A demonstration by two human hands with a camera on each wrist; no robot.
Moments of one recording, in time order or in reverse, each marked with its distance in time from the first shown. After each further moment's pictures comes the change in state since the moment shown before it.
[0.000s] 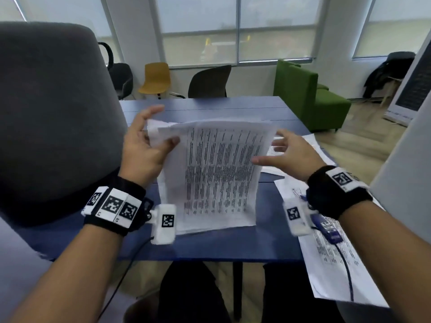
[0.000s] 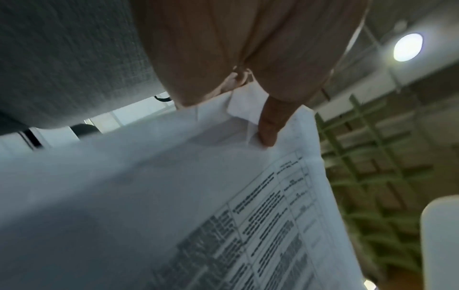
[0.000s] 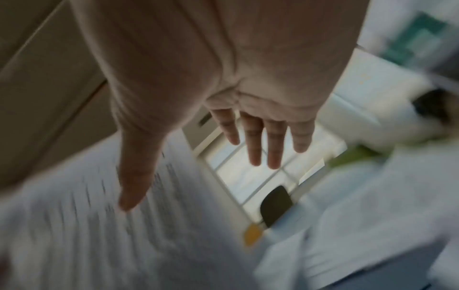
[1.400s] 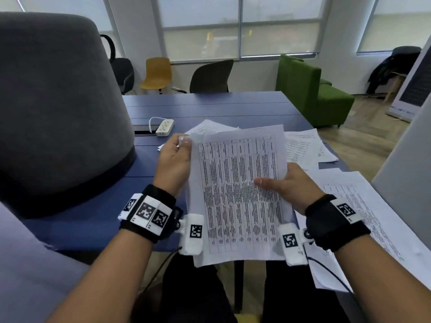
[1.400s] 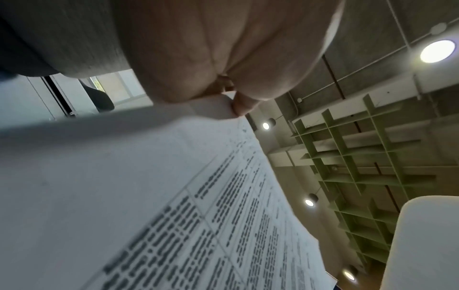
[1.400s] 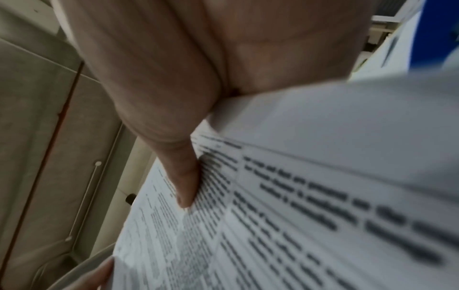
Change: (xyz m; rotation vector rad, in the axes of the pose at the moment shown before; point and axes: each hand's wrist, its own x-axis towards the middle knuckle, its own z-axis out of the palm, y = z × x) left_hand -0.027 -0.028 0.046 -0.097 0.036 -0.325; right_hand -0.055 0.024 0.035 0.346 -0.108 0.096
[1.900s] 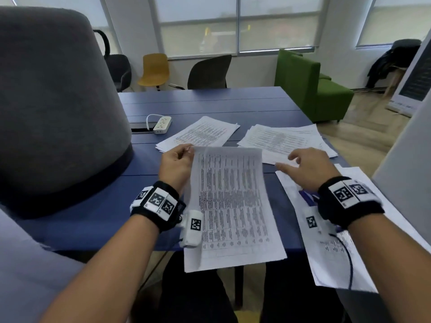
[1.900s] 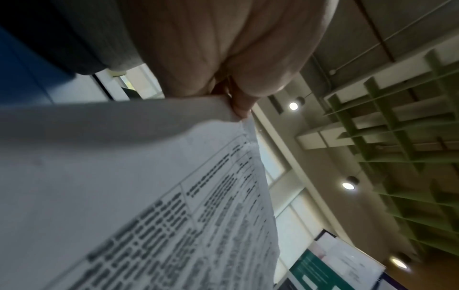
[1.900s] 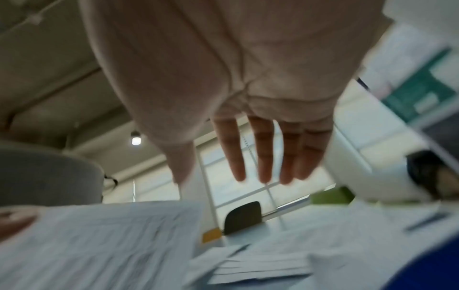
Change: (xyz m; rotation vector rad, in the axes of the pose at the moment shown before) left_hand 0.029 -0.058 0.003 -0.003 0.083 -0.056; right_hand 0.029 0.004 -0.045 -0.977 0.266 0.100
